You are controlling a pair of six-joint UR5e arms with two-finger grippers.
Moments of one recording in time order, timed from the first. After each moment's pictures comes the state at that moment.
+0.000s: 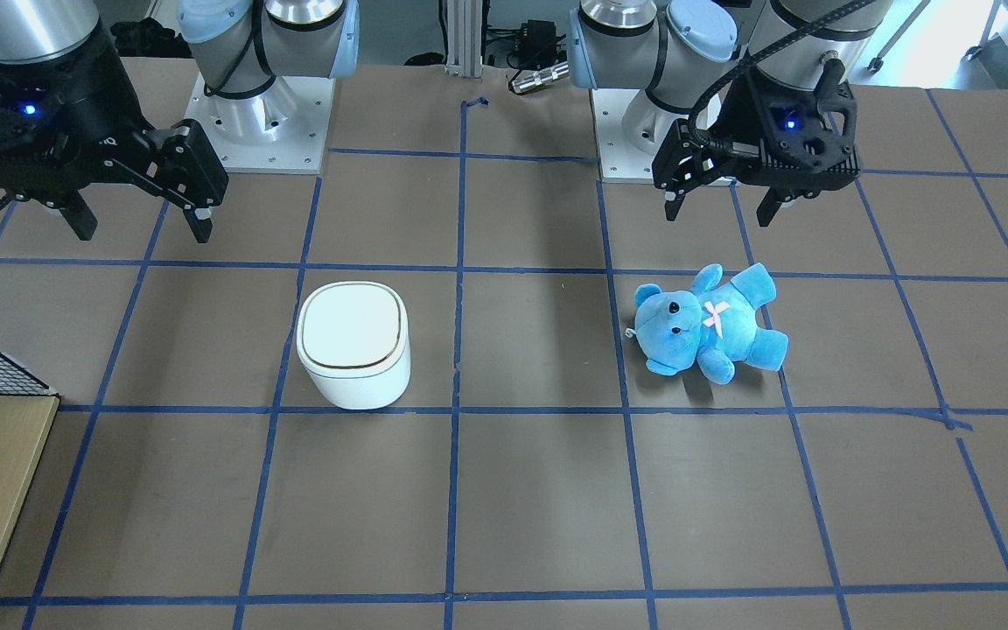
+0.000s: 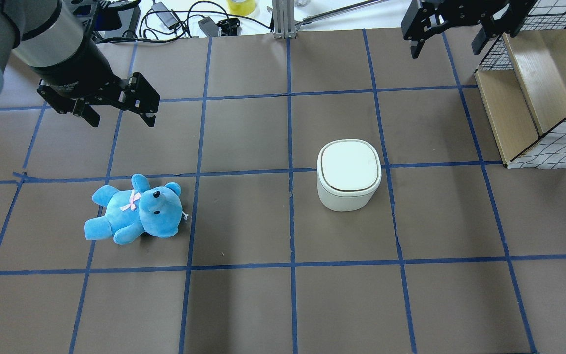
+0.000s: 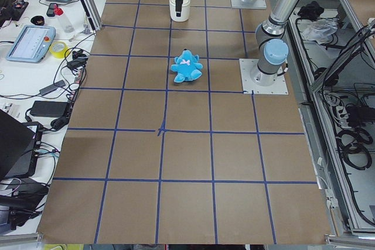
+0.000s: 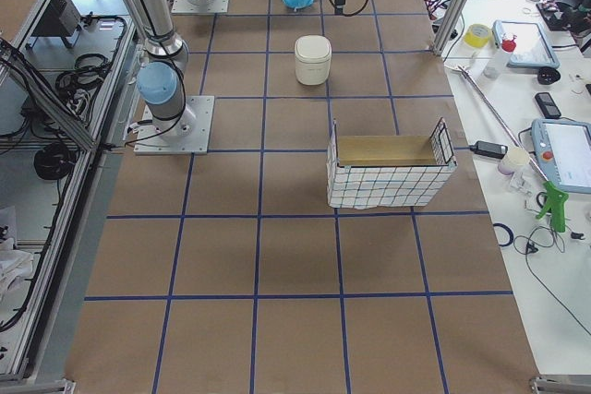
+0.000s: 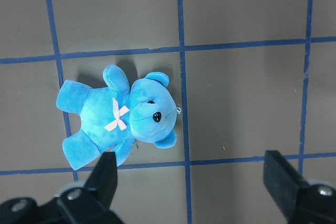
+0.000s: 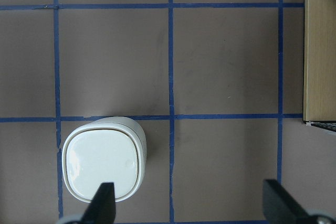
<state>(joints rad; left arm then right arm) -1.54 -1.52 -1.60 -1.55 1.57 0.07 1.57 -1.49 1.35 -1.55 -1.59 -0.01</state>
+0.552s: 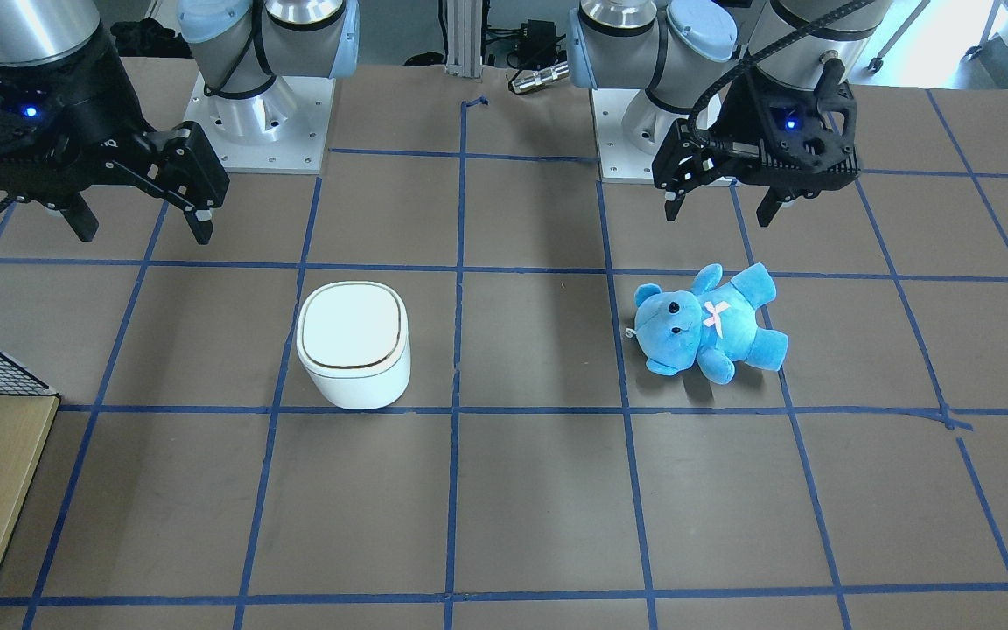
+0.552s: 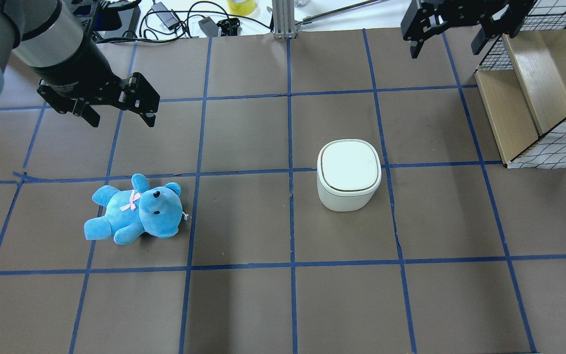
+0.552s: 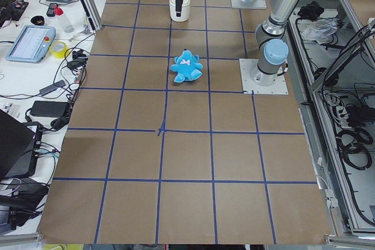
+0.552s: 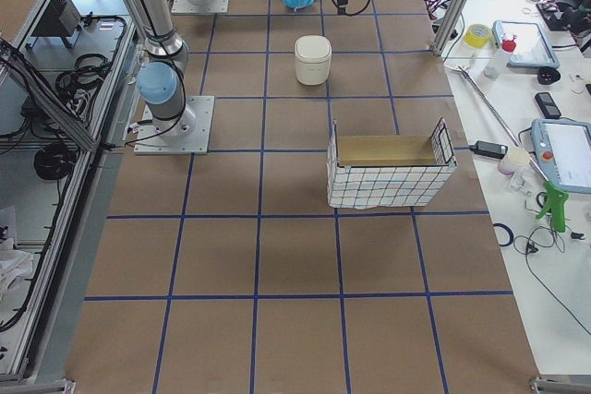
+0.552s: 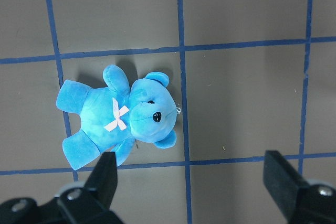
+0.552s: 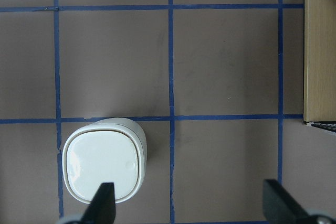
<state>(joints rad) -1.54 -1.52 -1.60 -1.55 1.57 0.07 1.57 -1.49 1.35 -1.55 -1.58 0.00</state>
